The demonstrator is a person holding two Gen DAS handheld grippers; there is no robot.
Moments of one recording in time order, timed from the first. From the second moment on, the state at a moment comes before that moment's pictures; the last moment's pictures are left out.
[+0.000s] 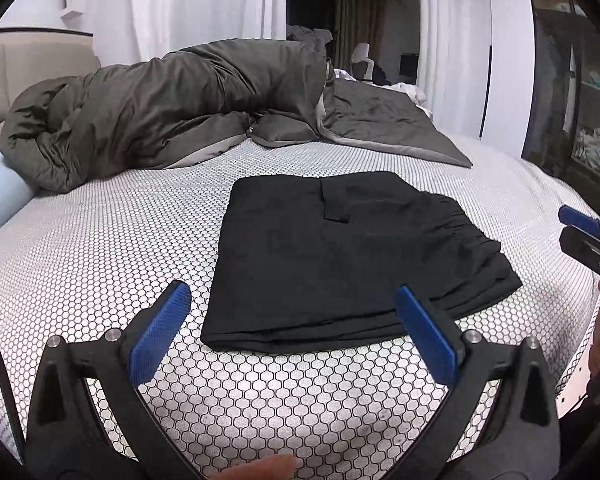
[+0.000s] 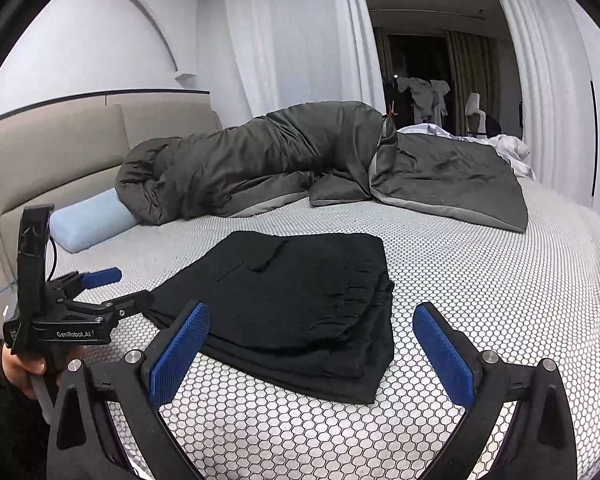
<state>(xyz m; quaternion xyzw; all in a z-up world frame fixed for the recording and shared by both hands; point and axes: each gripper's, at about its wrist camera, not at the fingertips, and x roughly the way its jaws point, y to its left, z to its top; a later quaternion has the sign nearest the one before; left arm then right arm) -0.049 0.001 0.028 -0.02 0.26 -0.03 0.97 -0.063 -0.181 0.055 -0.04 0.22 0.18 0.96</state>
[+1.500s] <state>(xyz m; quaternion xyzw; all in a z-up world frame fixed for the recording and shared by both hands) -0.048 0.018 0.029 -0.01 0.25 -0.03 0.97 -0.064 -0.159 0.042 -0.06 0.23 0.16 0.96</state>
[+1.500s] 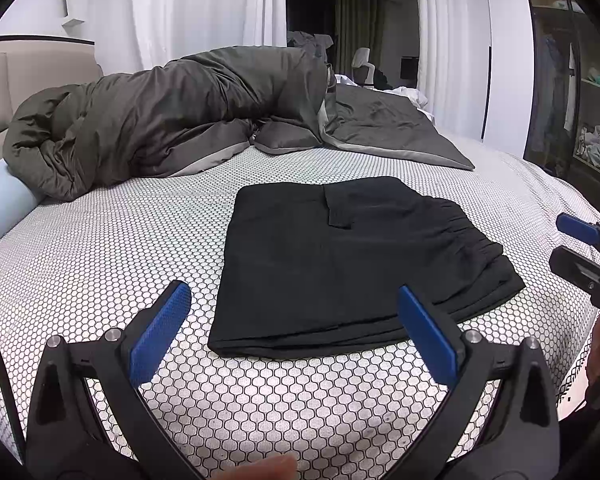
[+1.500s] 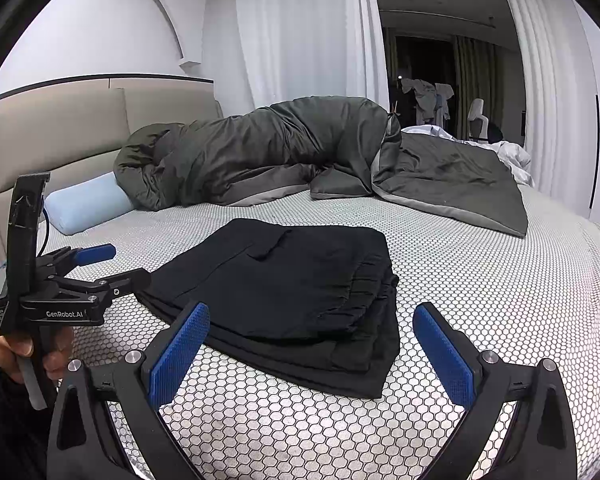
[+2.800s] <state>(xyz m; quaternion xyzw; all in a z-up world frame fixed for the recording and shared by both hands) -0.048 0.033 0.030 -0.01 0.25 -0.03 0.97 -0.066 -0.160 0.043 -0.06 0.23 0.17 0.96</state>
